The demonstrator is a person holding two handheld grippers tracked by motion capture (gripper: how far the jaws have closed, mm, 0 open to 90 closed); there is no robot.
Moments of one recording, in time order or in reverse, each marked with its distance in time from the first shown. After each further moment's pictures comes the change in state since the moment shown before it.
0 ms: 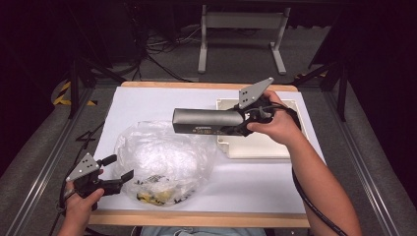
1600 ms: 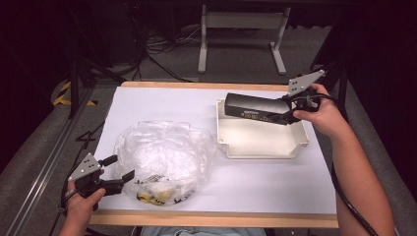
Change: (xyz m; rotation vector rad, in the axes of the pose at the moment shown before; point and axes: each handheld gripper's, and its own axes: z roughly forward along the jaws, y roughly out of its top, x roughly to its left) left arm -0.001 -0.001 0.002 0.009 0.007 -0.006; right arm -0.043 -0.091 -0.087 0.097 -0.159 0.138
